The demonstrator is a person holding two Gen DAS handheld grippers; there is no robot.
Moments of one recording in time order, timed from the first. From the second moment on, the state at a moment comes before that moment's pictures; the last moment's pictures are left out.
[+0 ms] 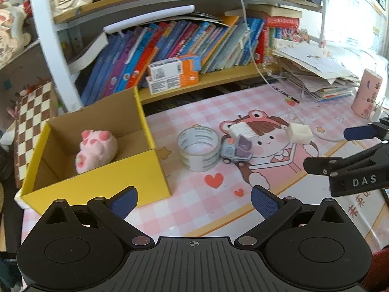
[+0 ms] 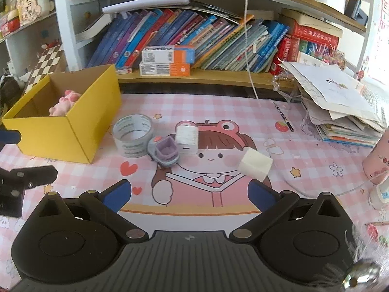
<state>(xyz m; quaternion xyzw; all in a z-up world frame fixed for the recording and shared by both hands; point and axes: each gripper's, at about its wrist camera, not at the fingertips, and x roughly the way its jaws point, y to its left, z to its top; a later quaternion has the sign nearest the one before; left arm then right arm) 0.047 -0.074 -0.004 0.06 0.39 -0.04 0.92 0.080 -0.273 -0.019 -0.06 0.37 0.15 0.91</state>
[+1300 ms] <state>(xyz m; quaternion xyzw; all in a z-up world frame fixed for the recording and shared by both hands) 0.137 -0.123 -0.051 0.09 0.42 -0.10 0.90 0.154 -0.312 -0.068 -0.03 0.43 0.10 0.89</state>
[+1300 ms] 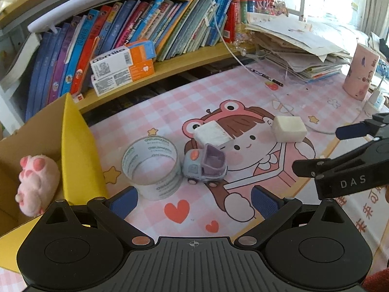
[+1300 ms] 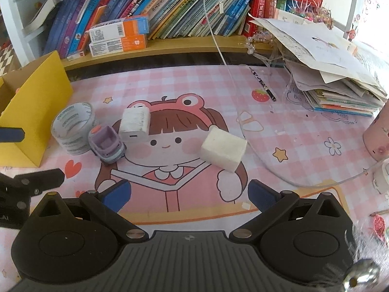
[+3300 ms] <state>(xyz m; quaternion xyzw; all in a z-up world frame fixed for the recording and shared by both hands) 0.218 -0.154 -0.118 0.13 0.46 -0.15 0.87 0.239 -0.326 -0.115 -0.03 0.46 0.08 0.88</state>
